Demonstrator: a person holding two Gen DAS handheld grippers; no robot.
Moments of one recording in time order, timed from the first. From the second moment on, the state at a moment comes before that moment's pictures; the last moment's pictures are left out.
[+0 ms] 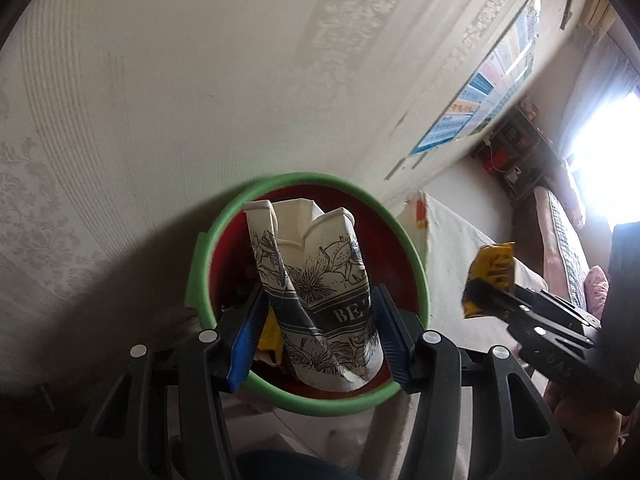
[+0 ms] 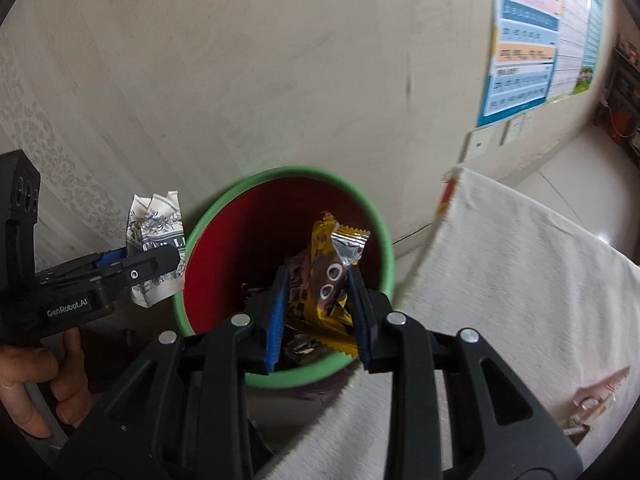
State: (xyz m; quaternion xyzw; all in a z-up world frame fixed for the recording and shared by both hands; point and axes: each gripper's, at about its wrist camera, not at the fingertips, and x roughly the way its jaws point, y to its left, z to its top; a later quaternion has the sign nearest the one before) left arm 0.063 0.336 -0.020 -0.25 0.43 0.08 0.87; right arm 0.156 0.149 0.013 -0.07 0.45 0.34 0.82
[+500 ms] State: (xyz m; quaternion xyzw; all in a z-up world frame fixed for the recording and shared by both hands) left arm 0.078 0.349 -0.029 -0.26 0.43 0.07 0.86; right arm 0.162 0.189 -0.022 -0.09 0.48 0.36 0.80
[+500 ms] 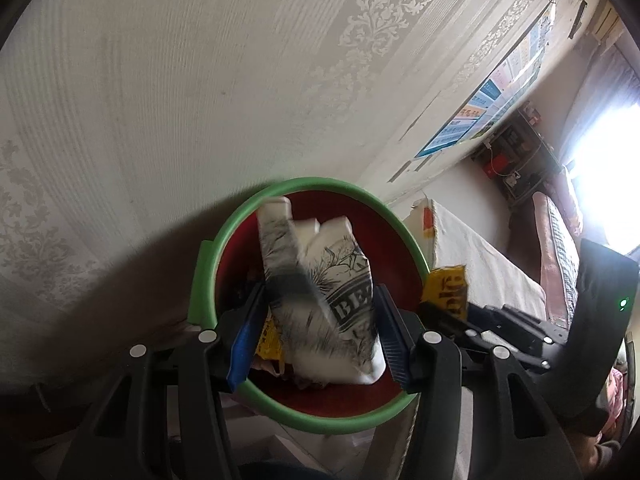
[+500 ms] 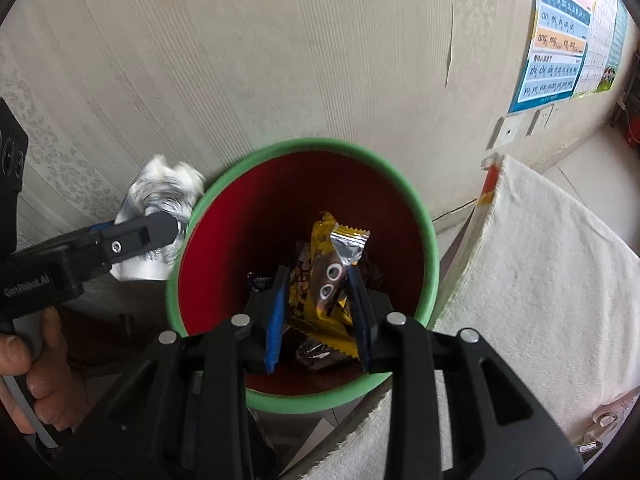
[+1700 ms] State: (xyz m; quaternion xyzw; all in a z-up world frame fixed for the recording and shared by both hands) left arm 0.091 0.228 0.004 -0.20 0.42 0.03 0.89; right arm 0.136 0.021 0.011 -0.07 0.46 0.25 0.85
